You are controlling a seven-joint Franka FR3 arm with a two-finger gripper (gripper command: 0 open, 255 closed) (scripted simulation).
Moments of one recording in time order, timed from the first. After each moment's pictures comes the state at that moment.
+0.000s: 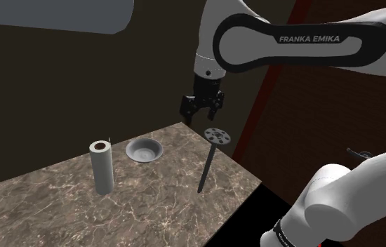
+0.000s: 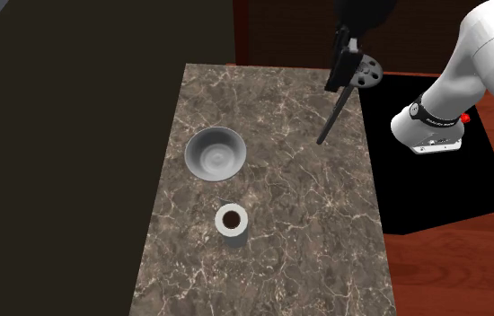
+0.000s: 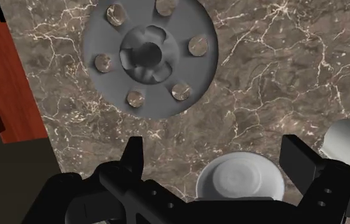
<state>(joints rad) 0.06 -0.42 0.26 -2.20 0.05 1.77 0.44</state>
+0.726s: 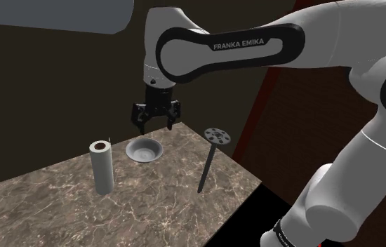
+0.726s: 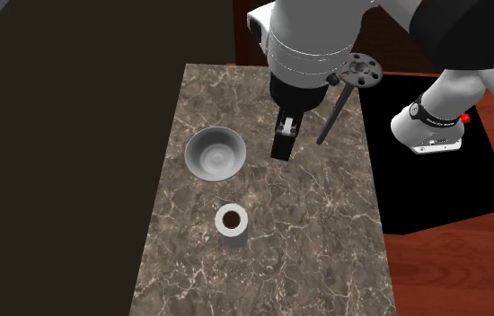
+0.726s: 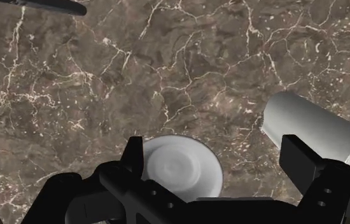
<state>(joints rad) 0.09 -0.05 0.40 -1.94 0.02 1.88 0.68</state>
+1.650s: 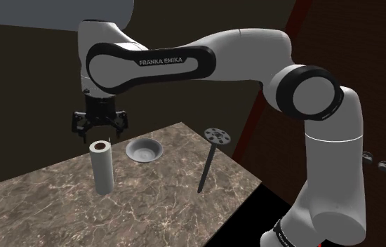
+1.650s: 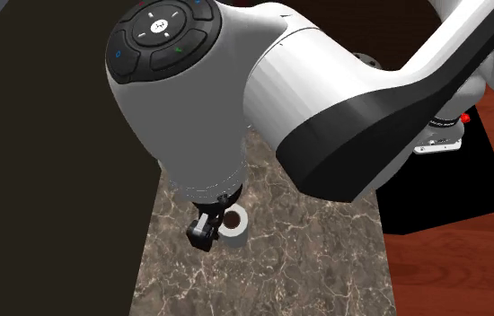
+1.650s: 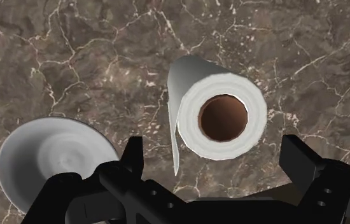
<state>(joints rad) 0.25 0.50 0.42 -1.39 -0.14 1.86 0.94</state>
